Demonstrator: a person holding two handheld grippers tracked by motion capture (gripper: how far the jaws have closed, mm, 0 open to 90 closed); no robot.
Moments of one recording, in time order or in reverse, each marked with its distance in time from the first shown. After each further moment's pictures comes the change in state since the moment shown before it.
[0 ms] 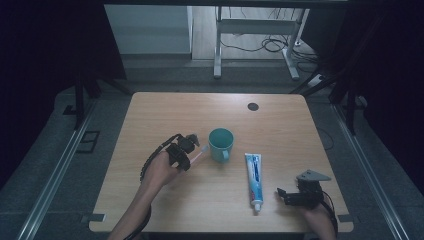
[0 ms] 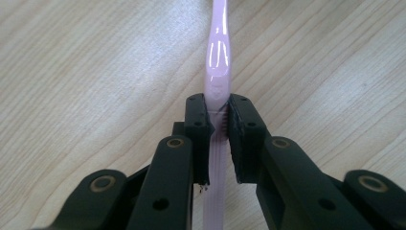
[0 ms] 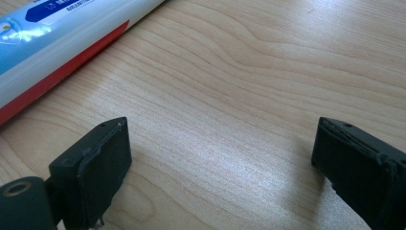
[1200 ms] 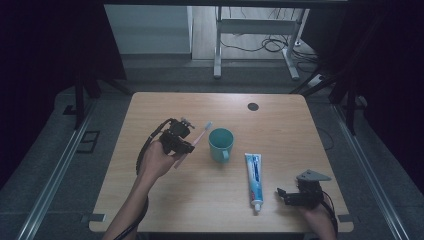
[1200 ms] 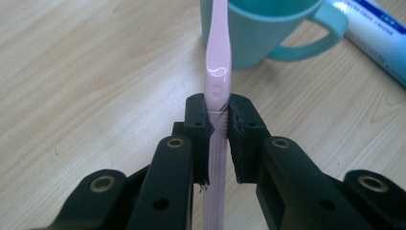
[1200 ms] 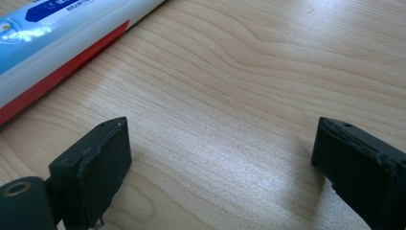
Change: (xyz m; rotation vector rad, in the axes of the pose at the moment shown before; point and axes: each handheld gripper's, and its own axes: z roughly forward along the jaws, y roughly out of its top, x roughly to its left) left arm 0.006 0.002 -0.058 -0.337 -0.032 0.028; right arm 0.000 0.000 0.000 -0.001 -0.001 0.000
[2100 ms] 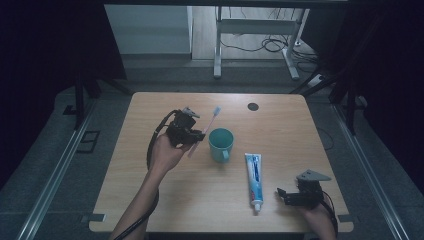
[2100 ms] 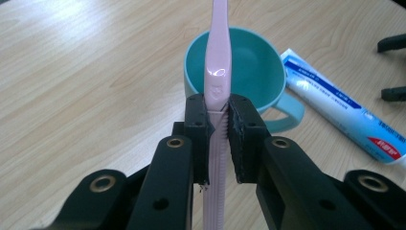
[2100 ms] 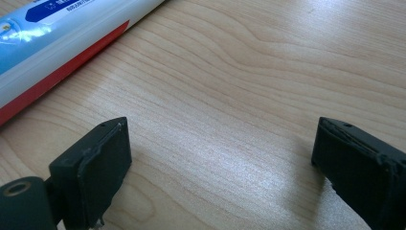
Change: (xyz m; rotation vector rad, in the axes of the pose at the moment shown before) left arm -0.004 0.024 -0.006 -0.197 -0.034 0.002; right arm 0.000 0.000 0.000 -0.001 0.001 -0.002
